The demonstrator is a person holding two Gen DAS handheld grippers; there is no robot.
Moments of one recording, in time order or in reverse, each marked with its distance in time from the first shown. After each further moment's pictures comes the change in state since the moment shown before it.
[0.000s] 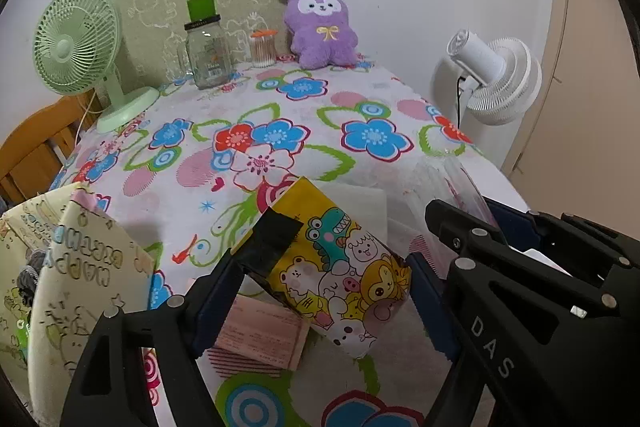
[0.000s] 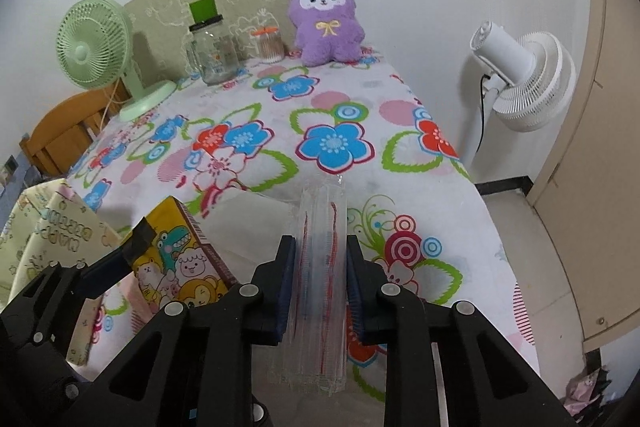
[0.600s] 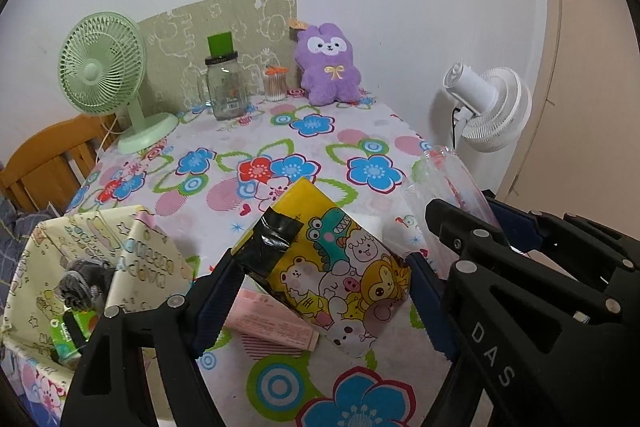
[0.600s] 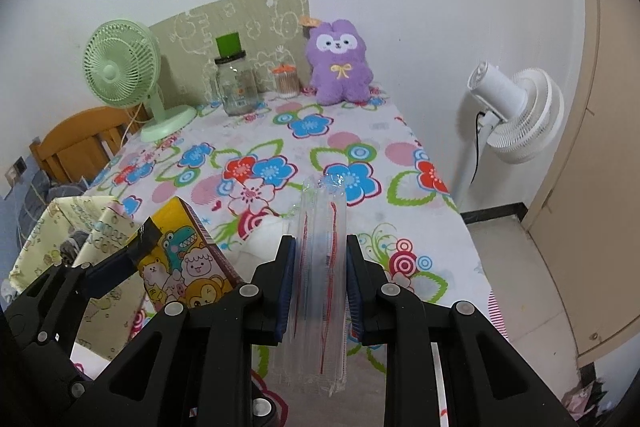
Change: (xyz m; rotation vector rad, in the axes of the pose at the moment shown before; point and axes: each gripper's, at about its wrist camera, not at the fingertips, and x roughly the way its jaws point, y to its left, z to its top) left arm -0.055 0.008 0.004 -0.009 -0.091 0.007; right arm -0.057 0.024 0.008 -0.035 -0.099 -0.004
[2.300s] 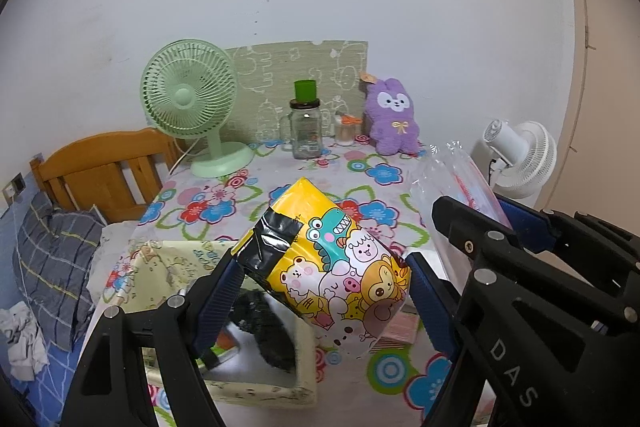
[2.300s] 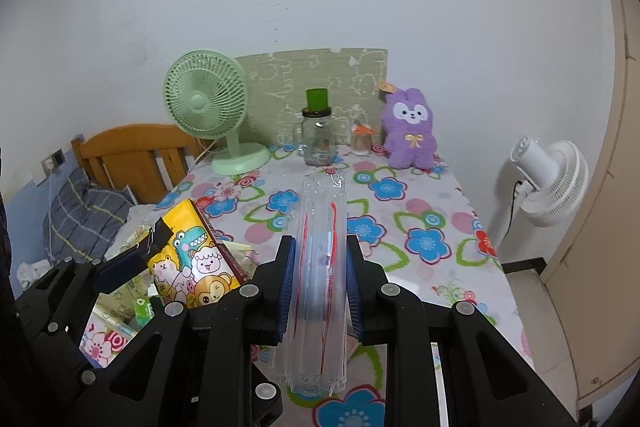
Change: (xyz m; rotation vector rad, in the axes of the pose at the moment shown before) left arm -0.085 0.101 0.012 -0.081 -0.117 0.101; right arm -0.072 0.114 0.030 -0.120 -0.137 0.099
